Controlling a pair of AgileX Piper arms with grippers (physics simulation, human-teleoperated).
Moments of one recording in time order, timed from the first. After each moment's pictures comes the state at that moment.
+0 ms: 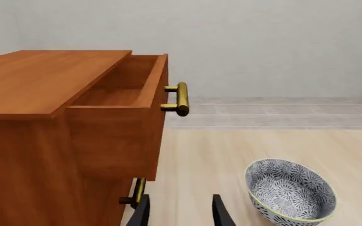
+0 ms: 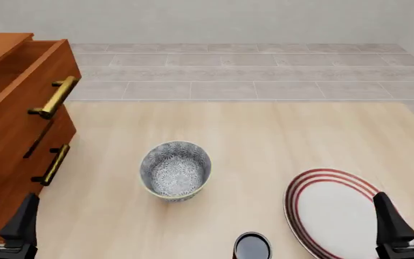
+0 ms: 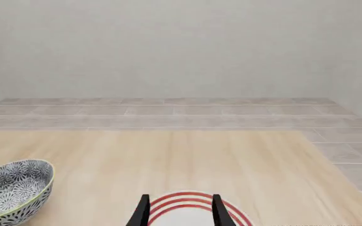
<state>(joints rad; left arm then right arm) 0.00 0.00 0.00 0.00 0.00 0.01 0.01 0.00 -0.01 0.01</state>
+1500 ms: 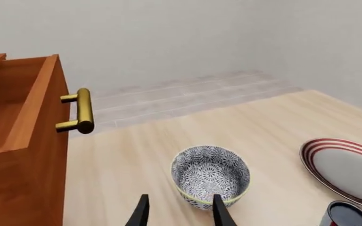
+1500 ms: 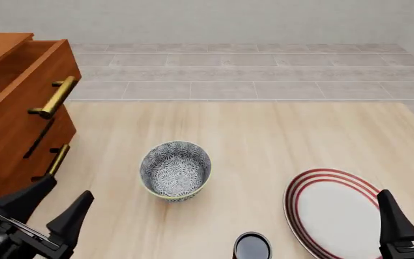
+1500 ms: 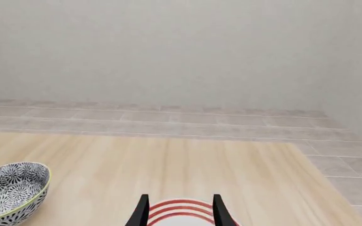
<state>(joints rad) -0.40 0.37 -0.04 -0.26 0.00 0.01 0.00 -0.02 -0.02 -0.04</state>
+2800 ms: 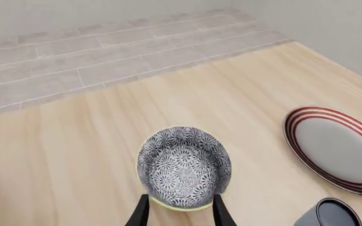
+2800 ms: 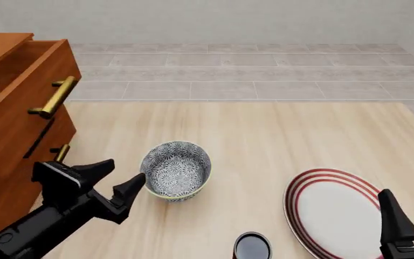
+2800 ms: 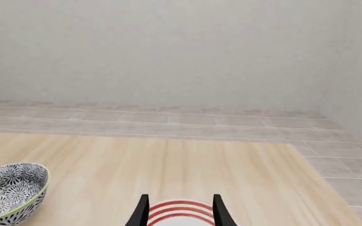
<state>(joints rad) -0.52 0.99 -0.25 -0.41 -0.07 0.01 0.00 -0.02 -0.02 -0.04</state>
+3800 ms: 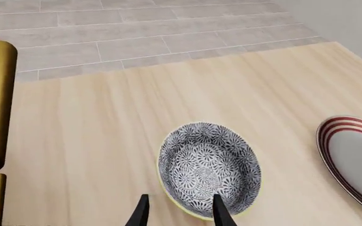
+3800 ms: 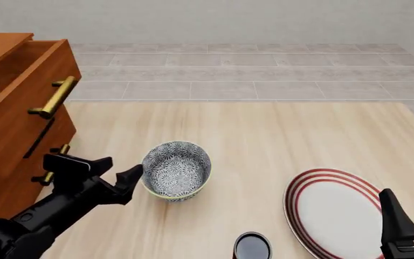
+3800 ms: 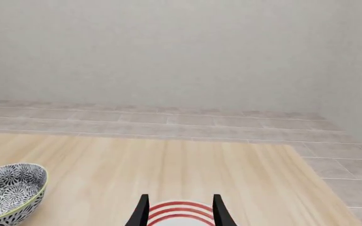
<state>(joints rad) -0.42 1.17 -0.30 -0.46 -0.13 0.01 0.00 -0.03 -0.02 -0.05</state>
